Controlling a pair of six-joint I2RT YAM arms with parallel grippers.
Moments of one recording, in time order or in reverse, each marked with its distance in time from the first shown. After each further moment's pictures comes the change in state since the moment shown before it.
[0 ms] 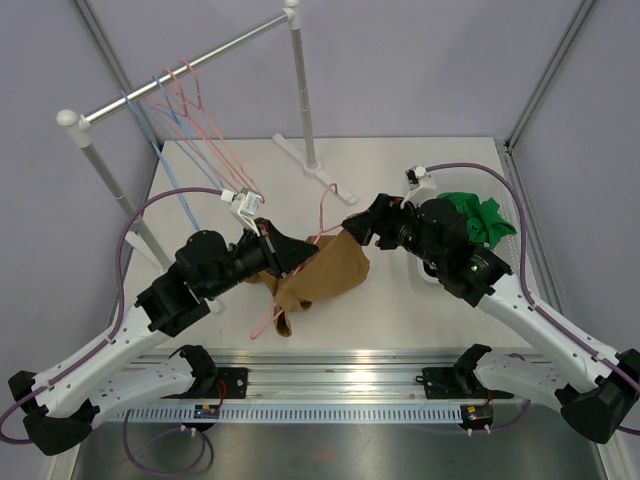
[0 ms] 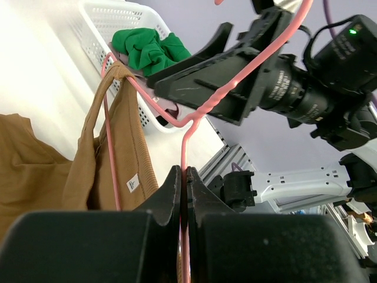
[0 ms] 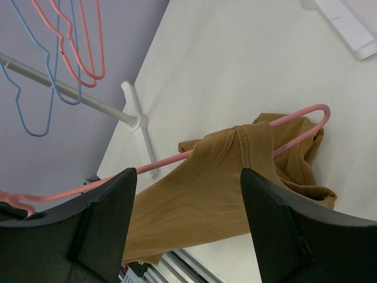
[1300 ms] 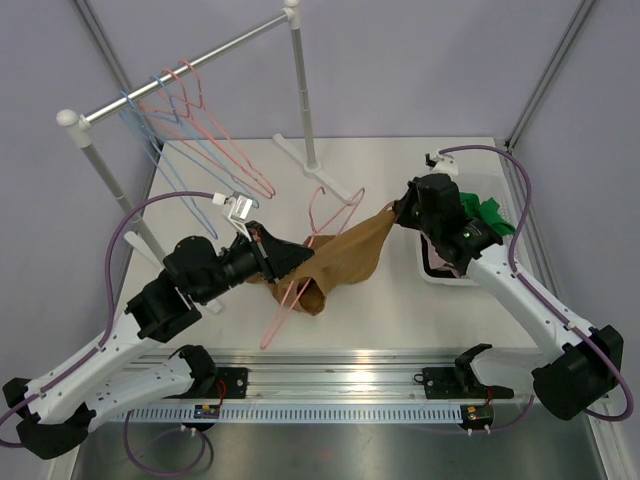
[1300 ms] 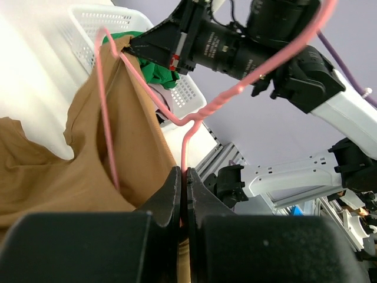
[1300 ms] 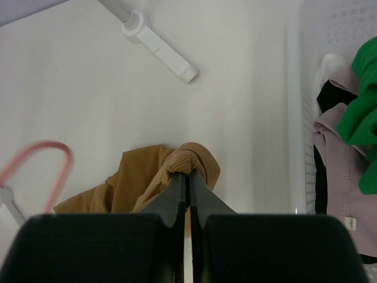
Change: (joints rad) left arm -0.017 -0.051 0.000 -0.020 0.014 0.008; right arm -0.187 0.179 0.096 -0.154 0.256 -0.116
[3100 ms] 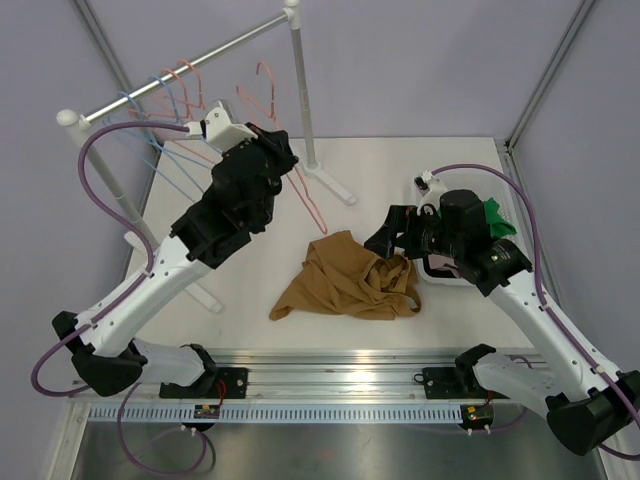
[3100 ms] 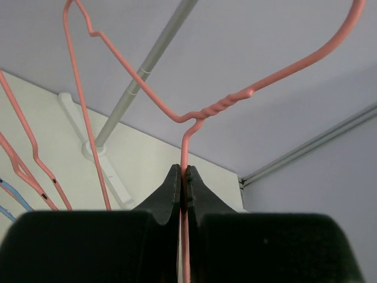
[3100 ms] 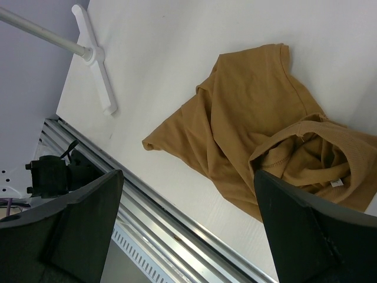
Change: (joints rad) left arm 0.023 0.534 0.621 -0.014 -0.921 0.053; right arm -0.045 -0.189 -0.051 -0.185 -0.579 -0.088
